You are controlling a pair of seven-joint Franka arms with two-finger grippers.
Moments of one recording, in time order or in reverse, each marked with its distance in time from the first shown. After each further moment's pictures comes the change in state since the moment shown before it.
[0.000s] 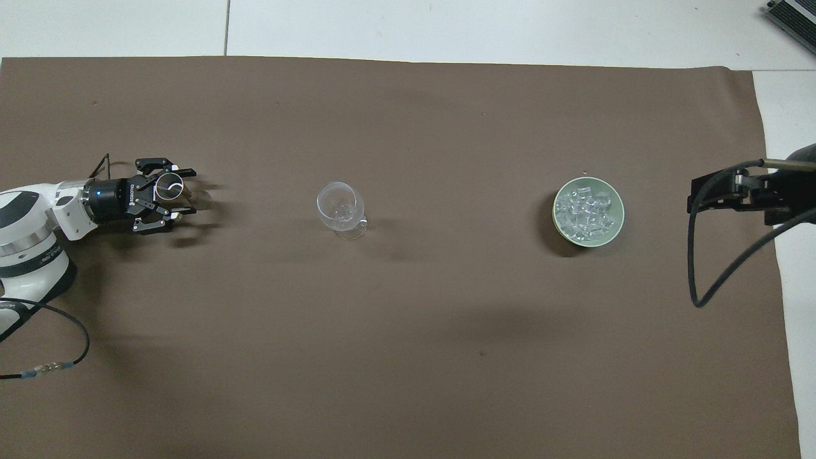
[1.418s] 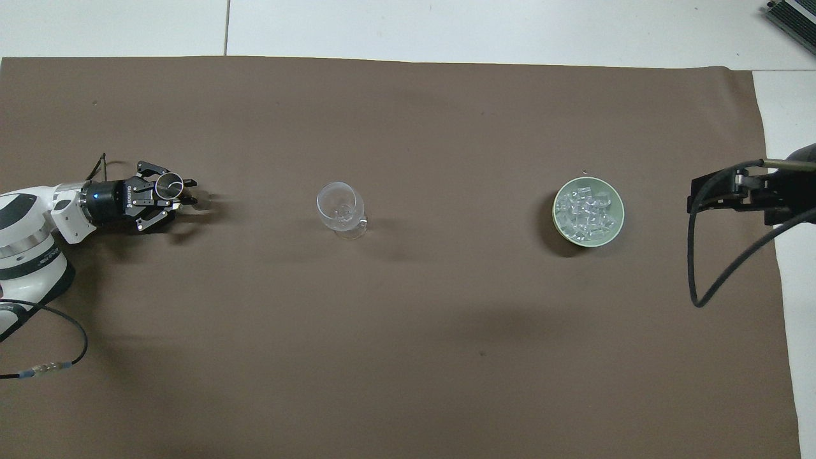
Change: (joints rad) left arm 0.007 0.006 0.000 0.000 0.000 0.000 0.039; right arm 0.000 0.000 0.000 0.000 0.000 0.000 0.000
